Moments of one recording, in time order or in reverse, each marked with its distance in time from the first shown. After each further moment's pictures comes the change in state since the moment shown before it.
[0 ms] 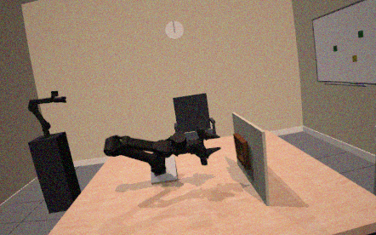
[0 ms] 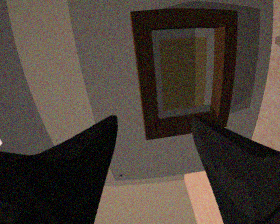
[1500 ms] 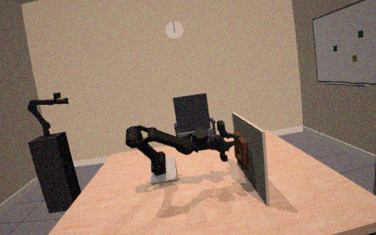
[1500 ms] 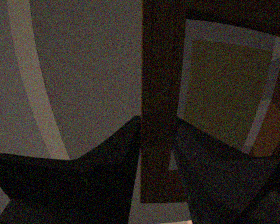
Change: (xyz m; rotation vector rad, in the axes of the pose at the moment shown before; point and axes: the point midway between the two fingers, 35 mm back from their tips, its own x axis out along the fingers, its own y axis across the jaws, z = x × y) arm 0.095 0.005 0.001 -0.063 -0.022 0.006
